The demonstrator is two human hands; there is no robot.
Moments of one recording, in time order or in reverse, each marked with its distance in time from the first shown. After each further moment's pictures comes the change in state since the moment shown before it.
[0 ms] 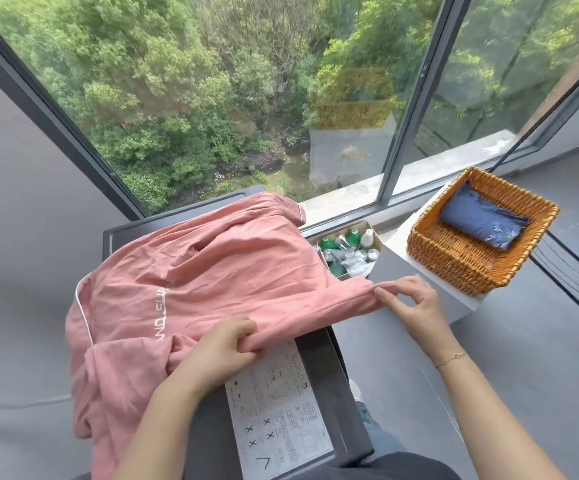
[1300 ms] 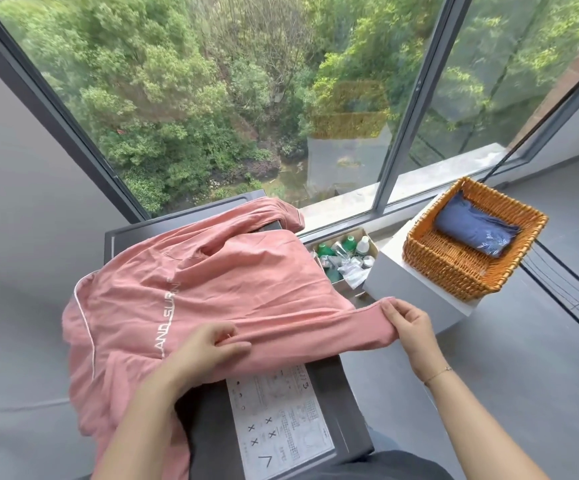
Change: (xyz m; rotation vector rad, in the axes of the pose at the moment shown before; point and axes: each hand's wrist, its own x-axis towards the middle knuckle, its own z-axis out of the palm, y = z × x) left_hand -0.010 -0.031 -0.008 -0.295 -0.041 -0.171; right_hand -0.020 0.027 0.020 0.424 0.001 0.319
